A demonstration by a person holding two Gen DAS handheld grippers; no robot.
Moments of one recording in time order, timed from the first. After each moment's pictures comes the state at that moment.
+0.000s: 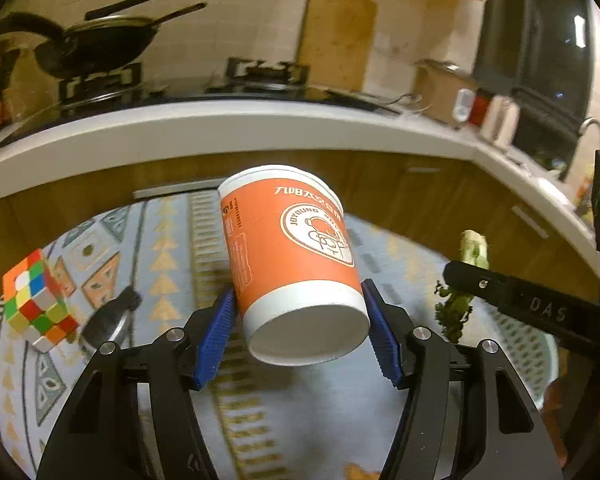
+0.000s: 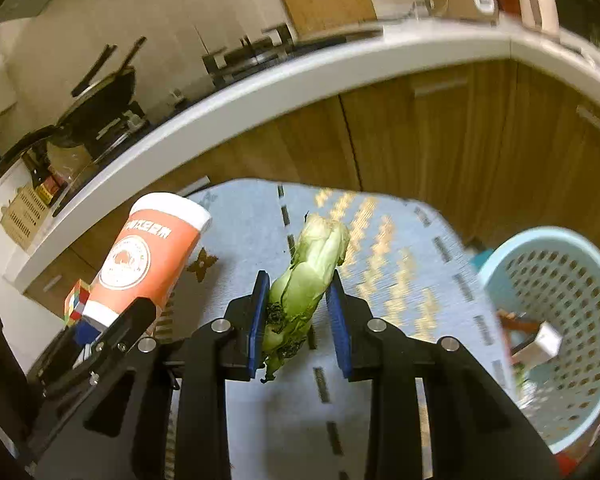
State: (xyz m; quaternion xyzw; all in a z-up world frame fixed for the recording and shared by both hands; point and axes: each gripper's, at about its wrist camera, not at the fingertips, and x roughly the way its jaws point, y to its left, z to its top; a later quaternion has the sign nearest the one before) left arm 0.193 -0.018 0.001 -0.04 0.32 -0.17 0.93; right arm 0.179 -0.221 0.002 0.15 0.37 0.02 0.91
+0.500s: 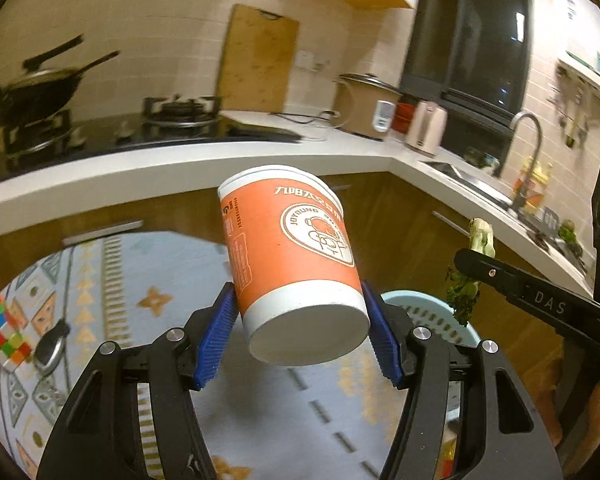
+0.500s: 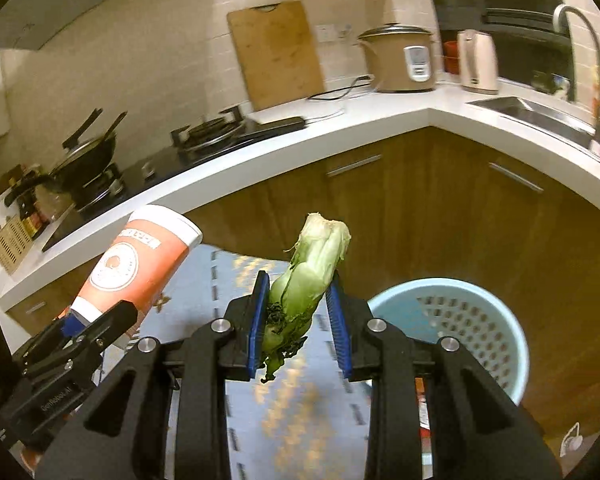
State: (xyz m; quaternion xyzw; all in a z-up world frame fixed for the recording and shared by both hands) left arm 0.144 -0.100 0.053 -0.02 0.28 -0.28 0.92; right arm 0.089 -0.306 0.066 0.14 0.29 -0.06 0.94
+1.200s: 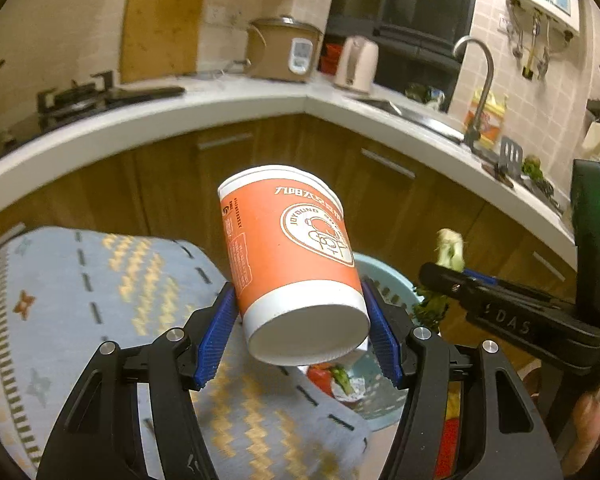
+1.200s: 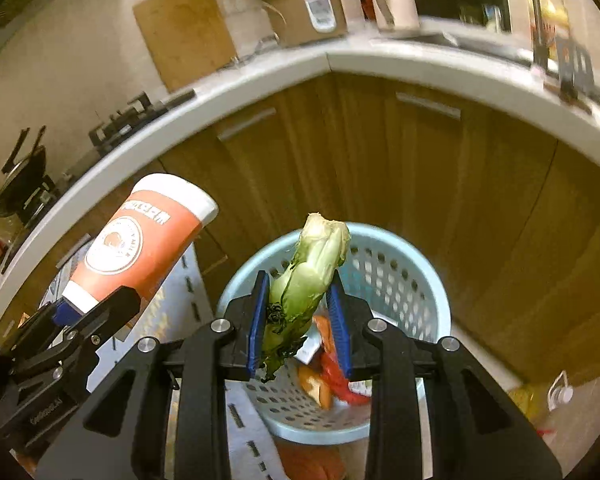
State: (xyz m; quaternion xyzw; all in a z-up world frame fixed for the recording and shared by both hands) left arm 0.135 -0.242 0.009 0.04 0.34 -0.36 0.87; right arm 0.059 -0.417 0.005 0.21 0.36 -0.14 0.90
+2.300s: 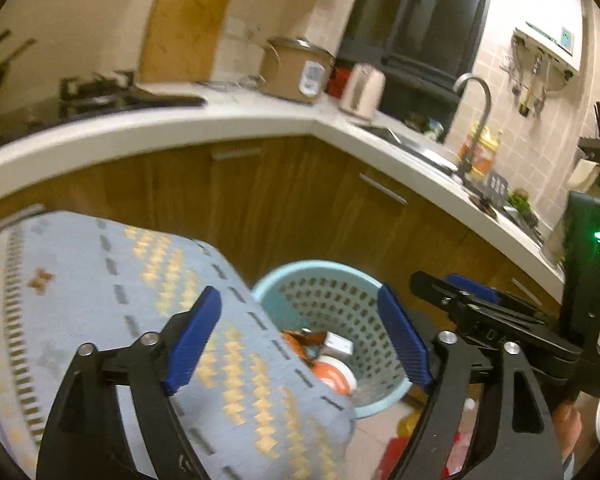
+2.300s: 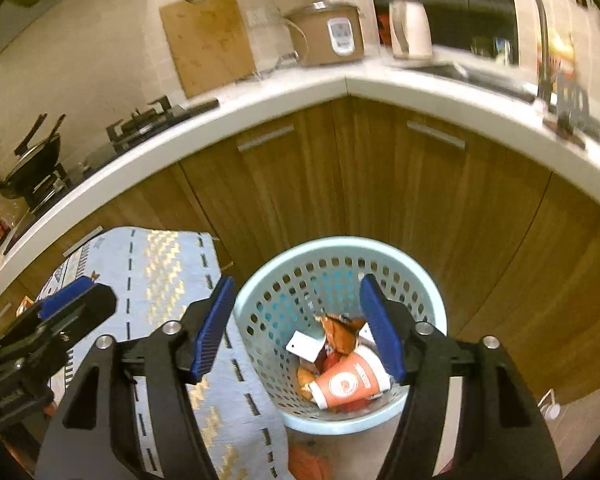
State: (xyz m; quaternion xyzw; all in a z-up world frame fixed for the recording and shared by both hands) left arm 0.112 -0.180 0.038 -0.02 0.31 -0.35 0.88; right arm 0.038 -0.373 0.040 0.15 0.32 -0.14 0.93
